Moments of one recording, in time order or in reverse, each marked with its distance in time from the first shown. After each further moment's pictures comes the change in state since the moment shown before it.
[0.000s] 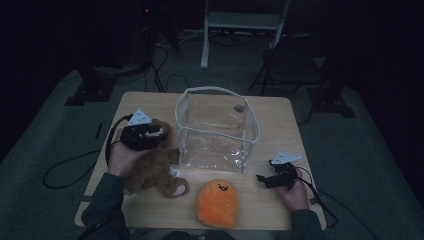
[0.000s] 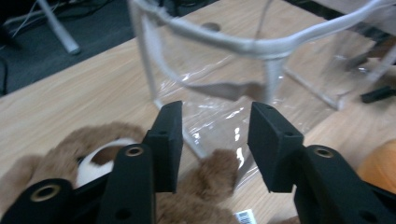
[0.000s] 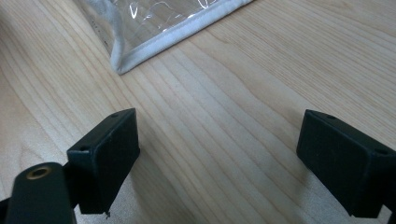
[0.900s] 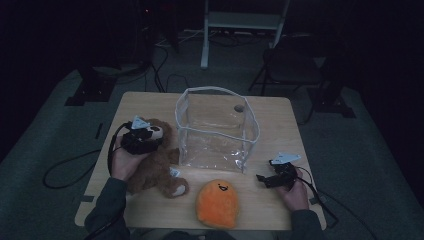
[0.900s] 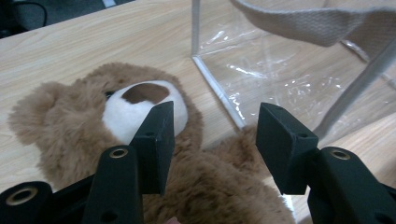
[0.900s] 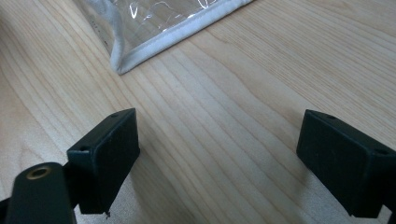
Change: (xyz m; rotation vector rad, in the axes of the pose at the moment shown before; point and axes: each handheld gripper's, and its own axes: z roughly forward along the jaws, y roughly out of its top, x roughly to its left) left arm 0.013 -0.031 0.024 0.082 0.129 -0.111; right arm 0.000 0.000 0.000 0.000 0.000 -0.002
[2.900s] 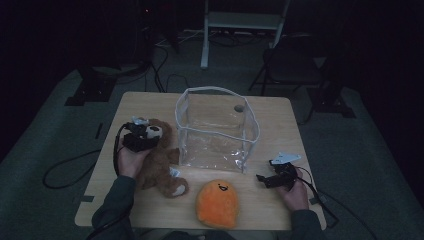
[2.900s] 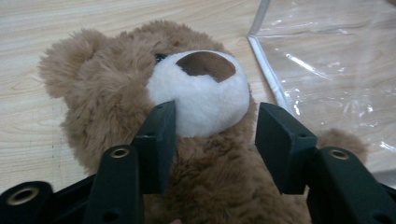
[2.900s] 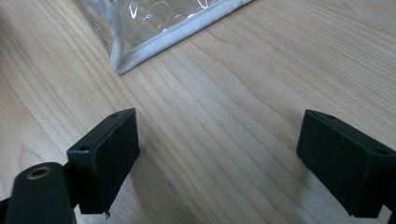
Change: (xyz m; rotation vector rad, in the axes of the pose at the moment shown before) left arm 0.011 -0.005 0.035 0.081 0.167 -0.171; right arm 0.000 0.000 0.000 0.000 -0.002 0.001
